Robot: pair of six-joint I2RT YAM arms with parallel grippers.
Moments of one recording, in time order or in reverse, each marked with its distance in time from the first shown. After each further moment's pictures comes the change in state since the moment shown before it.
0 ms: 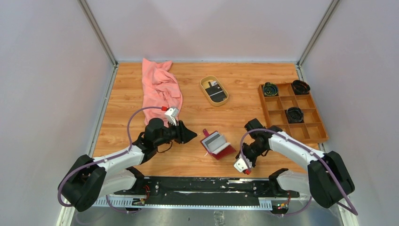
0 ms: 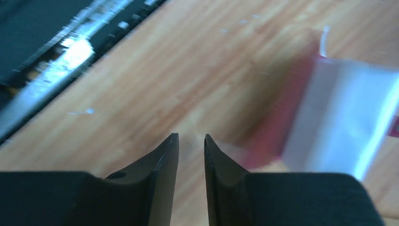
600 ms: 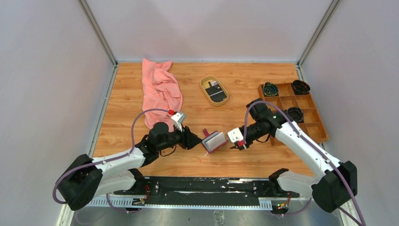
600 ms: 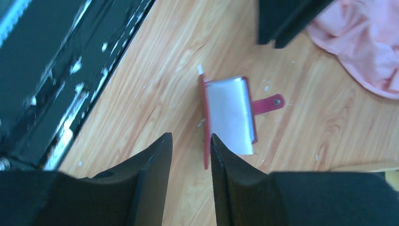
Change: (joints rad) left arm -0.142 -0.019 0.000 0.006 -0.043 0.079; right arm 0.015 -0.069 0.304 -0.210 -0.205 0.389
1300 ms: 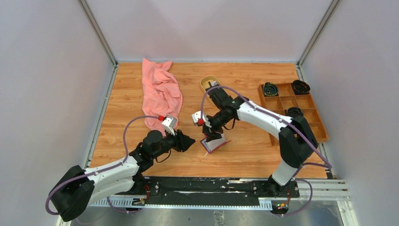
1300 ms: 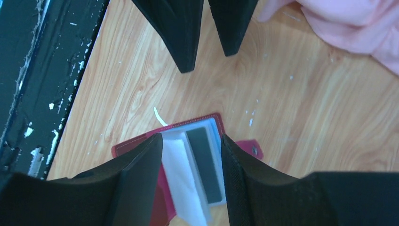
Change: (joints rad) left arm -0.007 -0.155 -0.130 0.000 -0.193 -0.031; right arm 0.191 0.510 0.306 0.346 0.065 0.638
